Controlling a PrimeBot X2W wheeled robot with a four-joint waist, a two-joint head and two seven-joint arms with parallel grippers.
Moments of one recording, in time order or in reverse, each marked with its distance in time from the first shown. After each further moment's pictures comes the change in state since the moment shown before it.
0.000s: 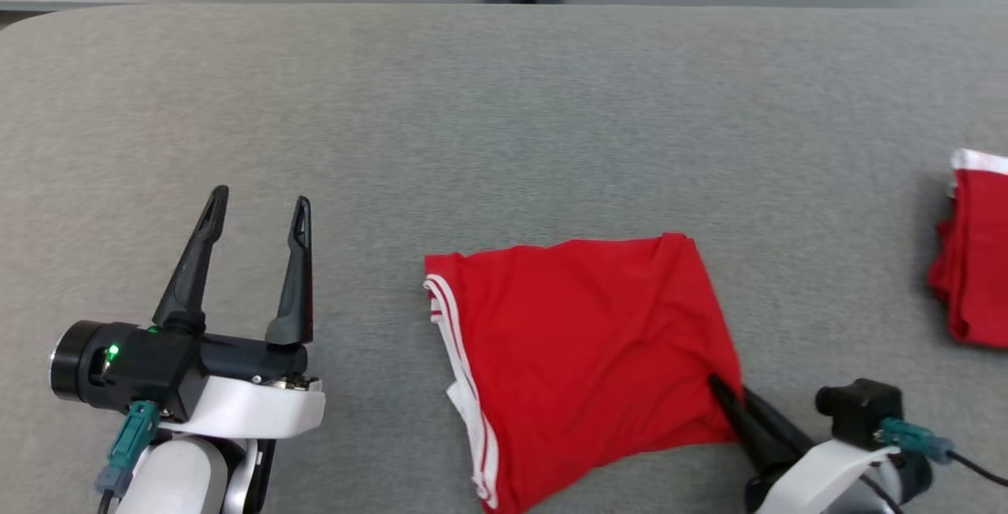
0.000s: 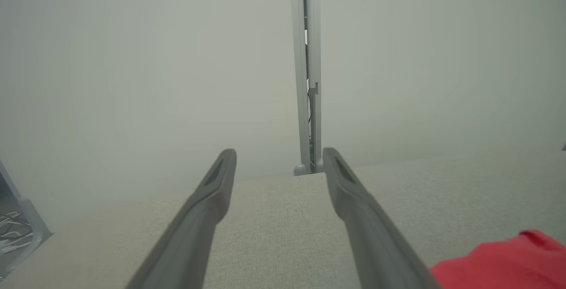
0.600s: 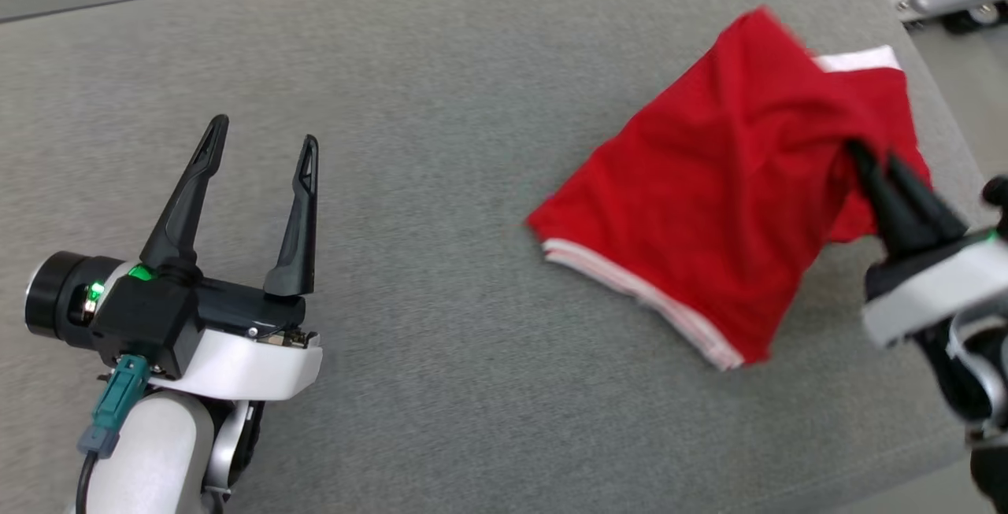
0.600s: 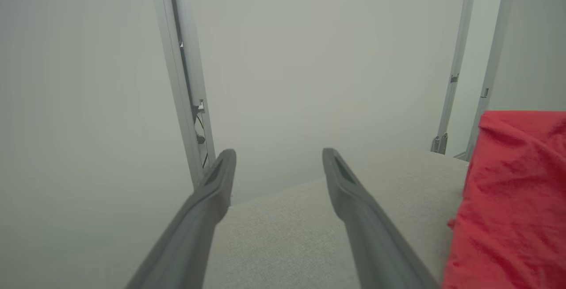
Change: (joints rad) left arm -0.102 0.047 -0.022 -0.085 0.030 -0.008 0.080; right arm -0.311 -0.162 -0.167 -0.114 -0.048 -0.003 0.001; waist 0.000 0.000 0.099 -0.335
